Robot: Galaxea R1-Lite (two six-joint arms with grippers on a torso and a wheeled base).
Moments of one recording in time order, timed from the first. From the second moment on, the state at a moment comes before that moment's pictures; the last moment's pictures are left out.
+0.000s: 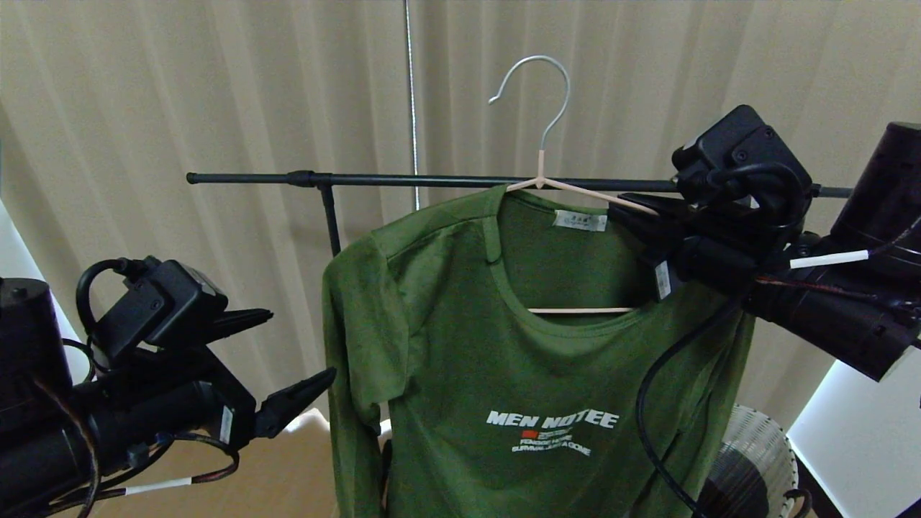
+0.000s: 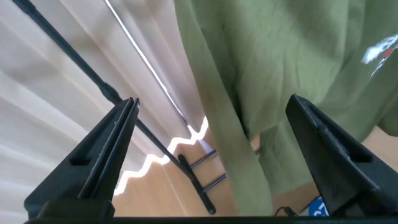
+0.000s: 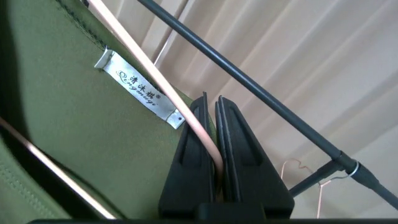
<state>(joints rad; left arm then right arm) -0.35 1.31 -0.44 -0.58 -0.18 0.35 0.60 1.53 -0.85 -0.68 -0.20 -0.47</state>
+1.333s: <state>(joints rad) -0.31 1.38 -0.48 -0.58 -0.18 0.38 0.66 1.46 -0.80 -0.68 -0.20 -0.43</state>
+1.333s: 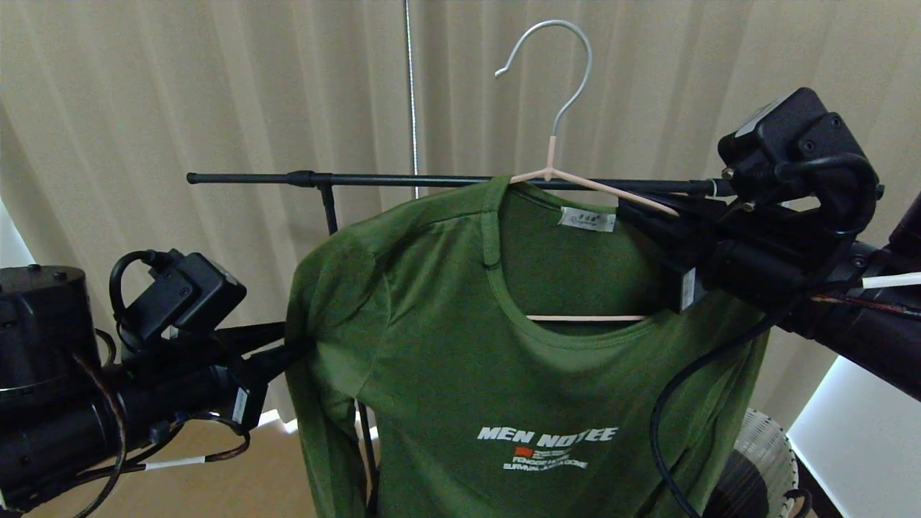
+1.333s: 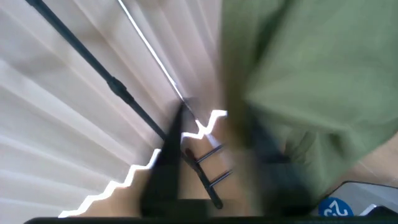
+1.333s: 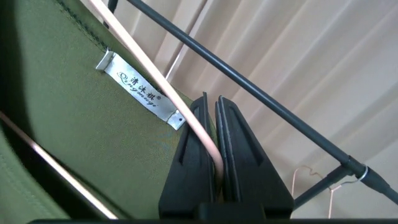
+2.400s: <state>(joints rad) -0.13 1.28 -0.36 -0.58 -0.18 0.38 0.58 1.46 -0.80 -0.67 -0.23 -0.44</state>
